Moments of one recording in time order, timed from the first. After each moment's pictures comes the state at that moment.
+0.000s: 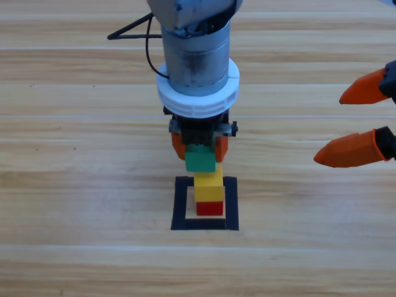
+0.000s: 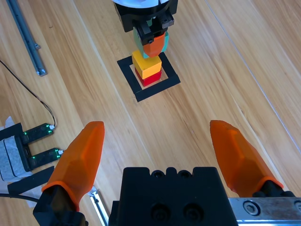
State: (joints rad) arm 0 -0.89 2.27 -2.19 1.41 0.07 -0.87; arm 1 0.84 1.41 -1.05 0.45 0.18 -0.23
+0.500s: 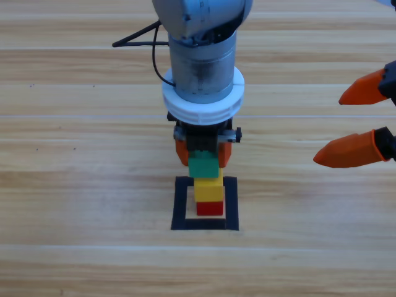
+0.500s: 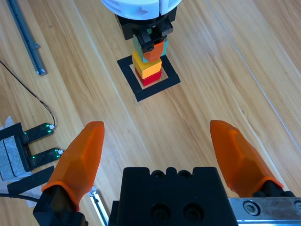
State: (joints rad) arm 0 -0.90 2.29 -2.19 1.41 0.07 -0.91; arm 1 0.84 1.41 -1.05 0.45 0.18 -0.23
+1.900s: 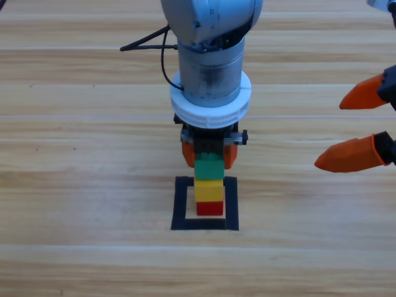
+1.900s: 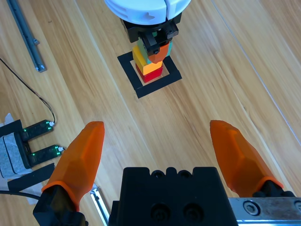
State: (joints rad) arm 0 -0.91 2.32 -2.23 1.41 0.07 -0.92; arm 1 0.84 1.42 -1.05 0.46 0.18 -0.23
